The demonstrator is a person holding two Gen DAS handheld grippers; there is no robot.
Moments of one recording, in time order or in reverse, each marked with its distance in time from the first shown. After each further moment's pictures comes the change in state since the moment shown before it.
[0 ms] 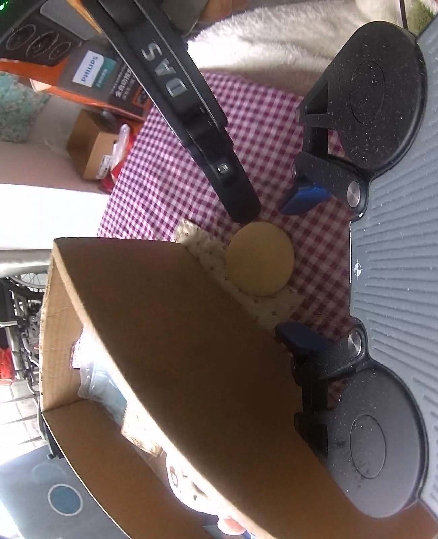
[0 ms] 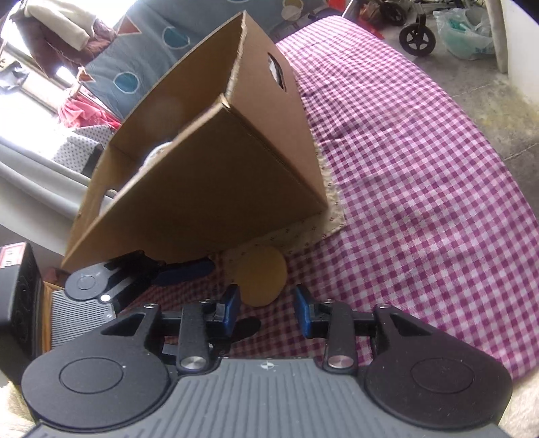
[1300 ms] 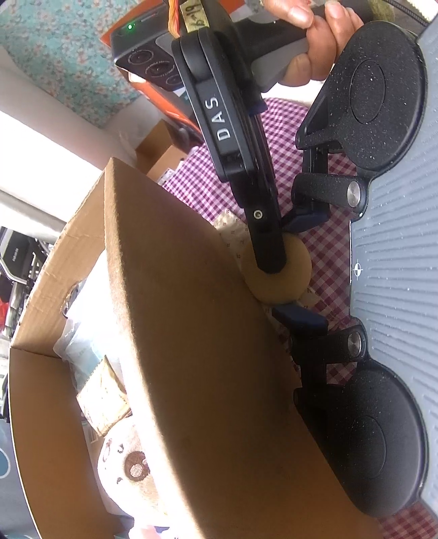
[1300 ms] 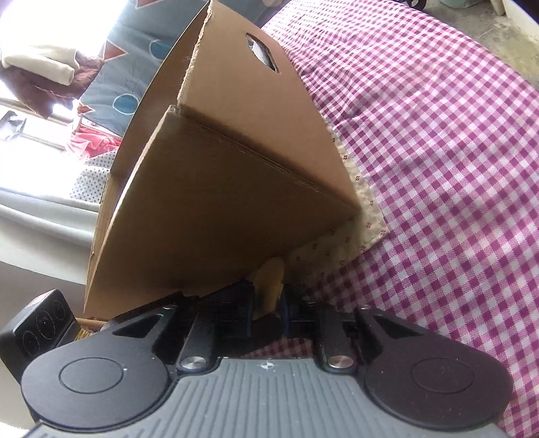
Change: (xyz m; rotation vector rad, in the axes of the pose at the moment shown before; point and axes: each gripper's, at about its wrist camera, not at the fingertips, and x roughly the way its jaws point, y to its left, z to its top) left arm 0.005 0.052 -0.008 -0.348 -0.108 -0.235; right arm 0.045 -0.010 0.019 0.178 0.023 0.149
